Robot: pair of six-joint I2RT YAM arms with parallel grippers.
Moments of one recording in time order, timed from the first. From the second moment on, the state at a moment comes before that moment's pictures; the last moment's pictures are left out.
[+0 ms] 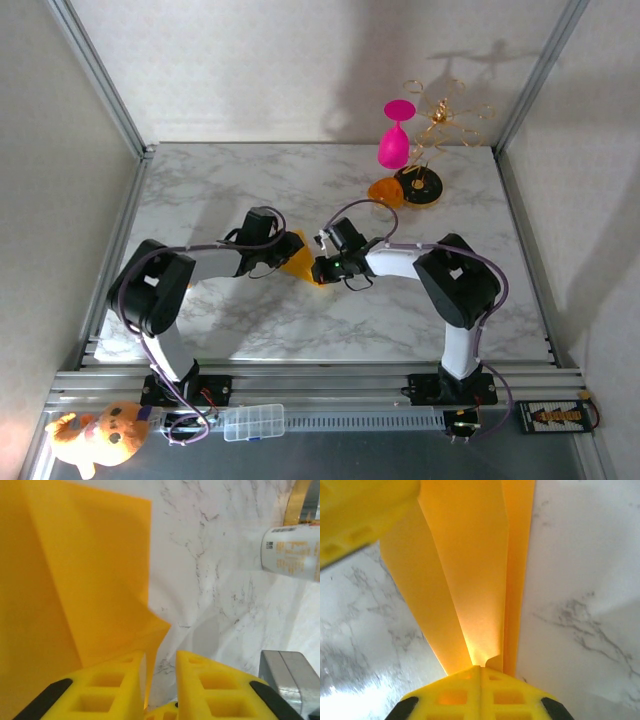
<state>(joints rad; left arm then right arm) -0.44 1.75 0.84 0.15 0.33 -1.07 0.73 1.88 1.01 -0.16 -0.37 0.42</state>
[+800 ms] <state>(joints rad) -0.45 1.82 0.84 0.16 0.32 -0.93 0.71 1.87 1.00 -0.19 -0.43 0.34</state>
